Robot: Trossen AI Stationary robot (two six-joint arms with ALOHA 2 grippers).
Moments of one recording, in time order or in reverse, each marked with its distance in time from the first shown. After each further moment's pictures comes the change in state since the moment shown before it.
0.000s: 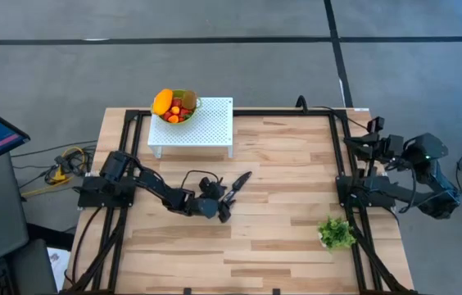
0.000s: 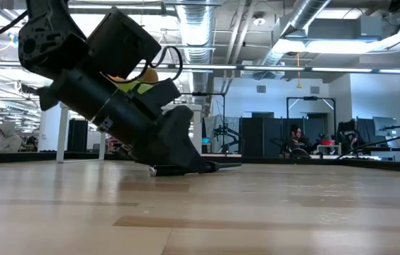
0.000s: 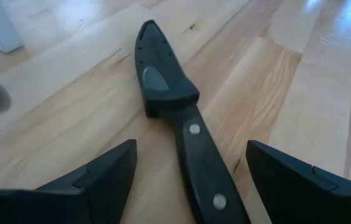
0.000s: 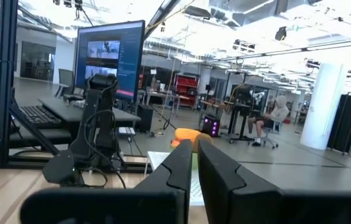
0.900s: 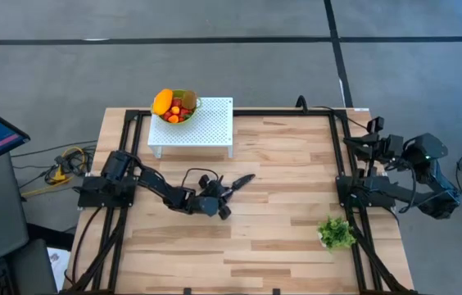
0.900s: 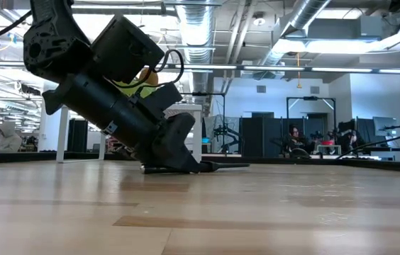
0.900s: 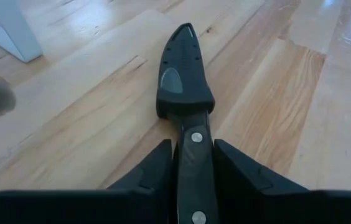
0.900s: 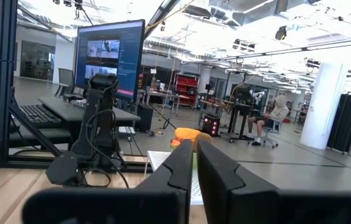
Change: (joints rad) left arm 0.006 0.030 0.002 -0.011 -0.018 0.025; right arm 0.000 0.000 0.000 -0.001 0.000 0.000
